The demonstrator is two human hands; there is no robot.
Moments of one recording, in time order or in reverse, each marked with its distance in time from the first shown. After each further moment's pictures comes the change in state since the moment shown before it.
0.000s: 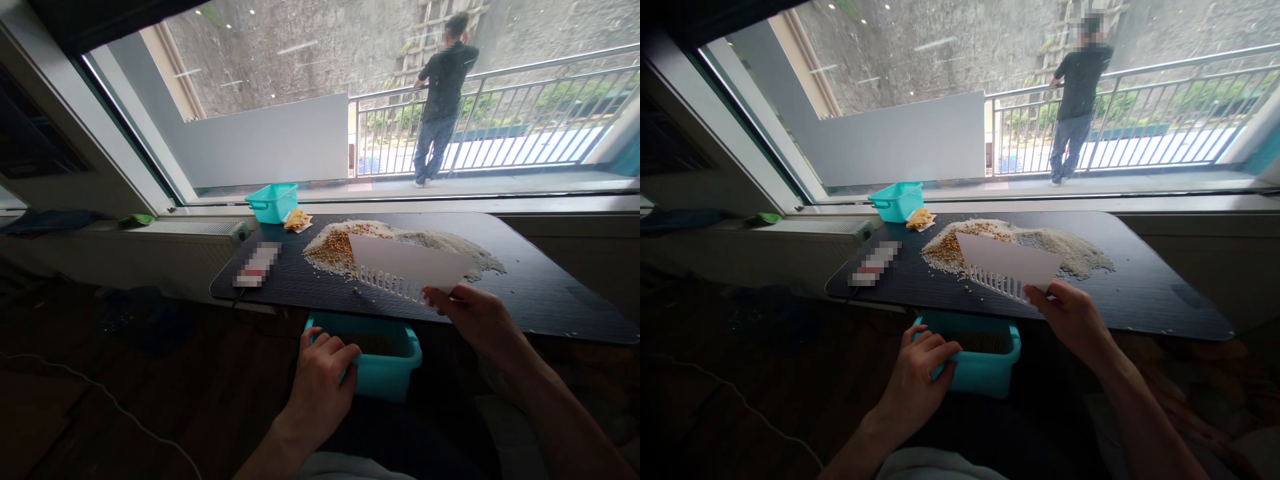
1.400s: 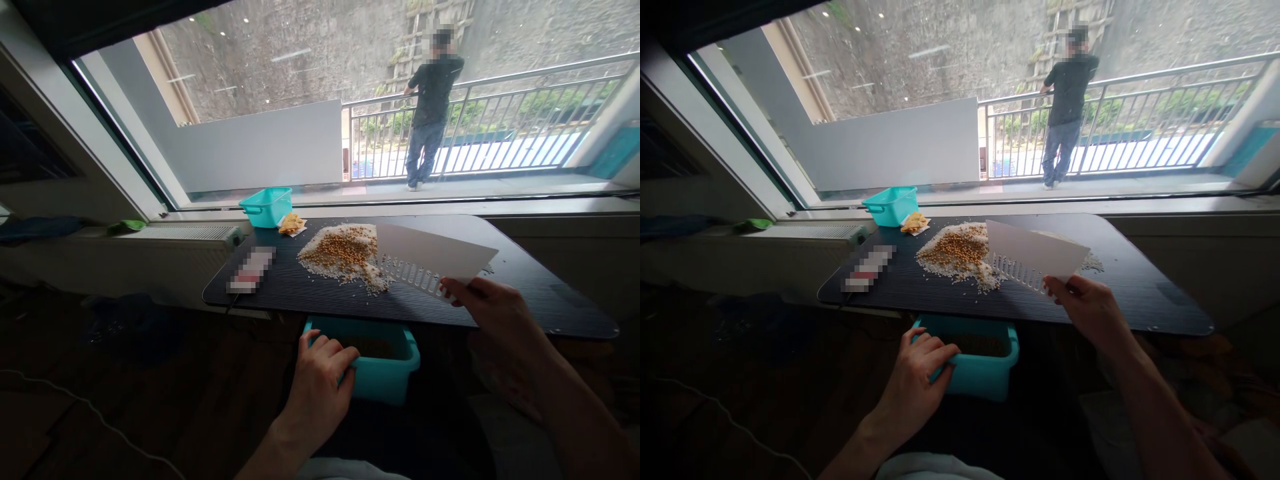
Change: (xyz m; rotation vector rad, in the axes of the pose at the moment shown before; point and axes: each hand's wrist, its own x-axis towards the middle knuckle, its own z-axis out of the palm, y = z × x) left_hand 0.005 0.000 0.001 -0.021 -0.090 0.009; right_hand 0.013 0.018 -0.030 -0.030 0.133 0.195
